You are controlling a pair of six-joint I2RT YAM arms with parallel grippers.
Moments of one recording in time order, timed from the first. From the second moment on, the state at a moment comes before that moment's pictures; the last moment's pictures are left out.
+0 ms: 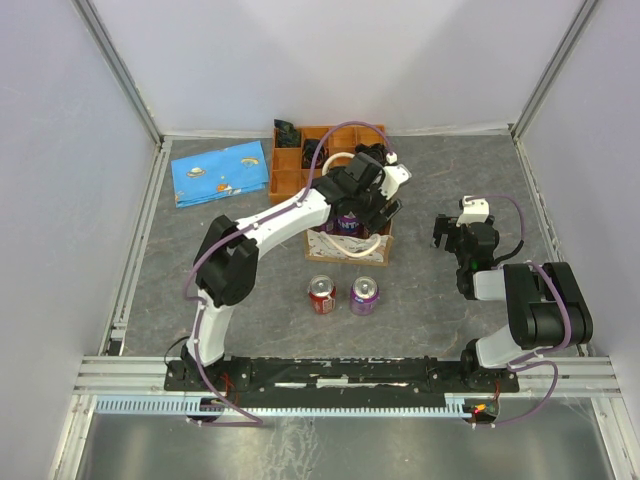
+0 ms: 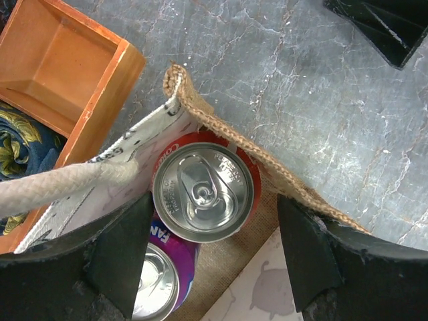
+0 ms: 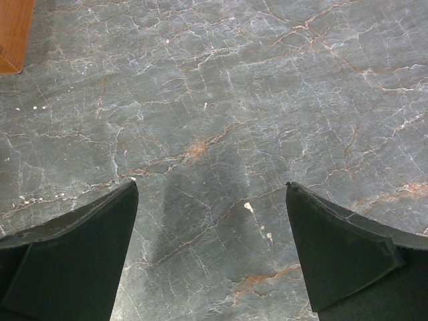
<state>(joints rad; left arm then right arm) -0.81 2.07 1.77 -0.46 0.13 0.19 0.02 1.52 0.34 0.84 0.08 0.01</state>
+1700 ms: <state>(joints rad) -0.85 1.91 1.77 -0.44 -0.11 0.21 0.02 1.52 0.34 0.84 0.08 0.01</state>
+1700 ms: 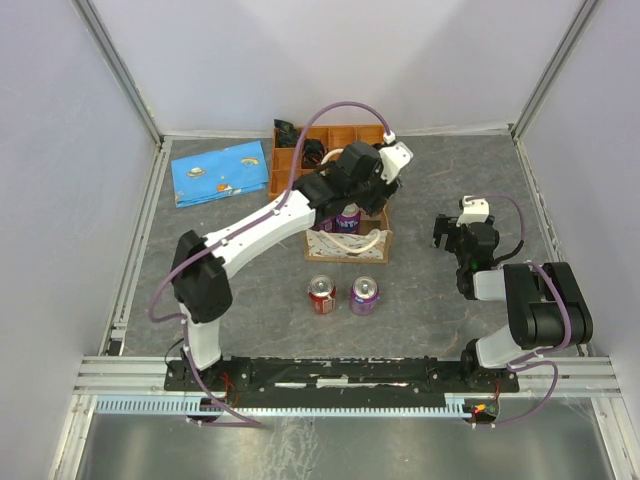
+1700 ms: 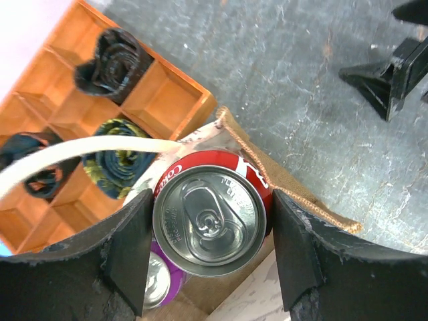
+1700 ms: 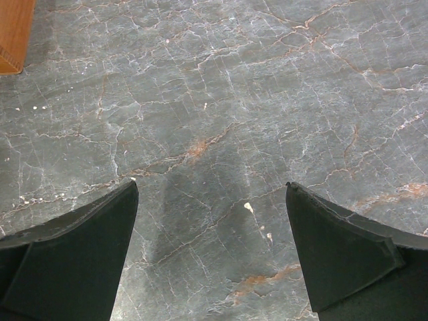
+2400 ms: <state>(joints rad) -0.89 1.59 1.77 -0.63 -0.21 0.19 0.02 1.52 0.34 0.84 0.08 0.01</state>
